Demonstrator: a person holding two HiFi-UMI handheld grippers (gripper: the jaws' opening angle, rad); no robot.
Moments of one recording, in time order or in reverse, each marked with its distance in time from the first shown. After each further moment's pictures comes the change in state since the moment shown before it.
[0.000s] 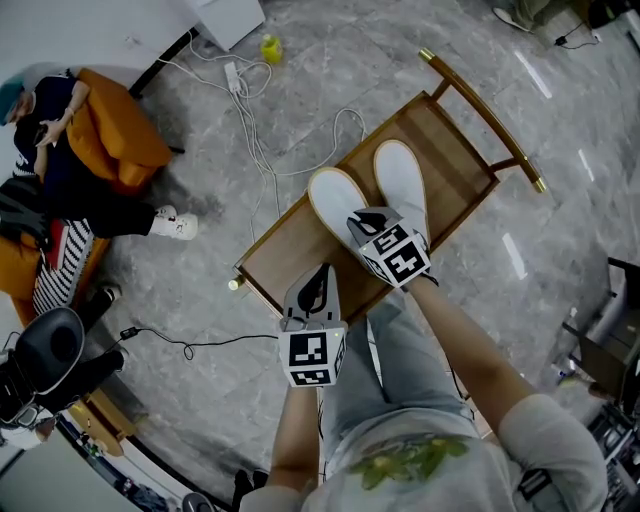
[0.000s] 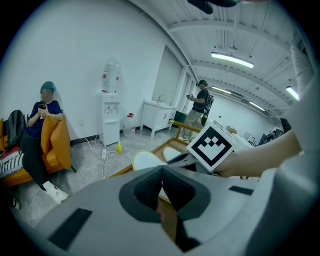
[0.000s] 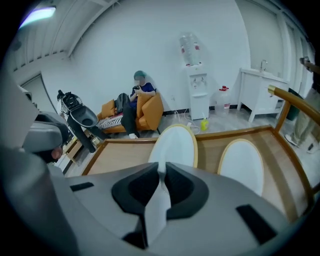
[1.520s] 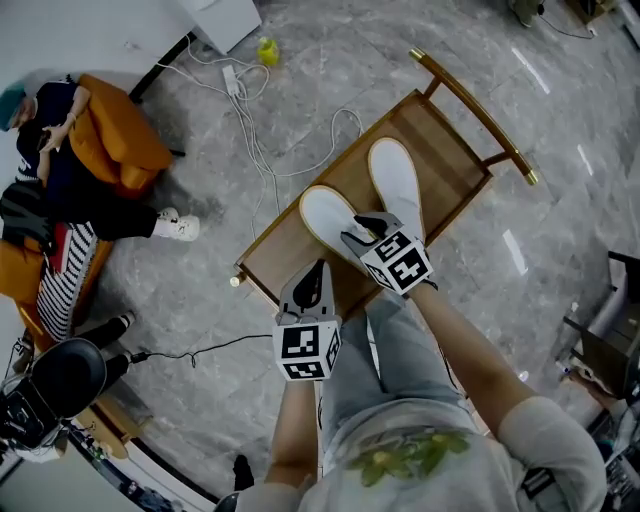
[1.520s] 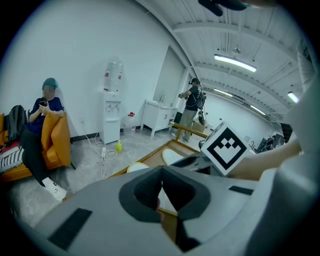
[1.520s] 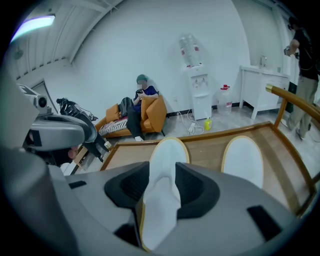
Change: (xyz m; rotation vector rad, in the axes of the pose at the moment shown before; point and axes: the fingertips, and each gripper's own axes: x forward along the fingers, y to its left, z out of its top) left arm -0.007 -0.001 0.003 -0.043 0.007 -0.007; right arm -0.024 0.023 -0.006 0.034 -0.021 0.056
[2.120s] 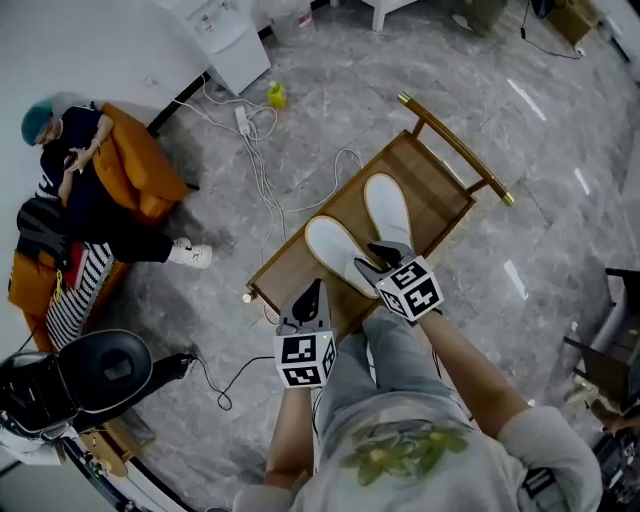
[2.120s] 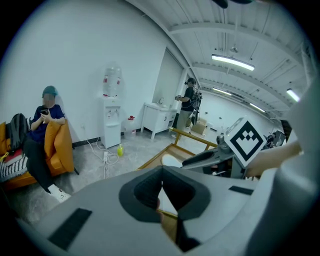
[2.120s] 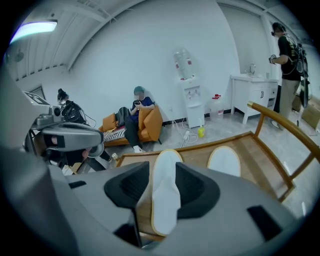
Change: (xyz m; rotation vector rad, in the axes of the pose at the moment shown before) left arm -0.029 -0.006 0.033 0.035 -0.008 0.011; right arm -0.074 0.007 0.024 0.048 -0.098 -0.054
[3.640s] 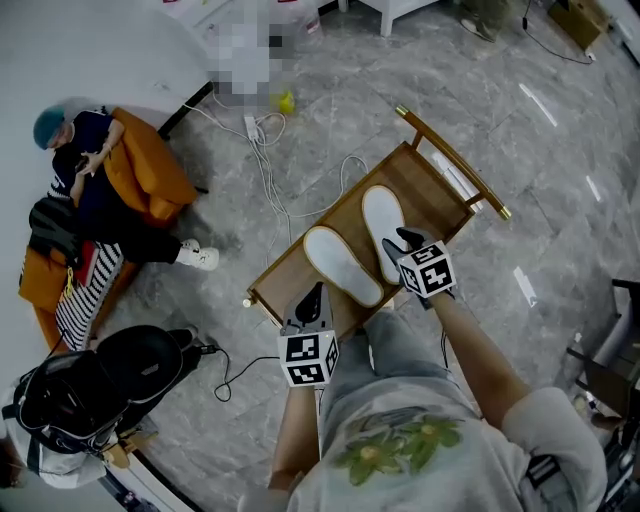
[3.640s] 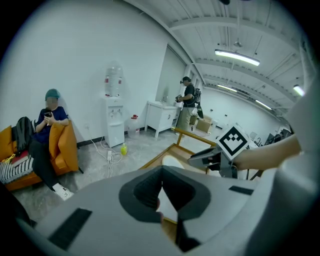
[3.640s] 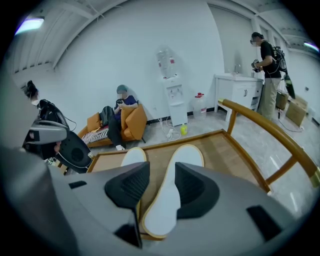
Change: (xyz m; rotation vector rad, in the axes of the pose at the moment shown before) left arm 0.013 -0.020 0.014 -0.003 0.023 0.067; right arm -0.017 -0.110 -0.004 0.055 0.020 -0.140
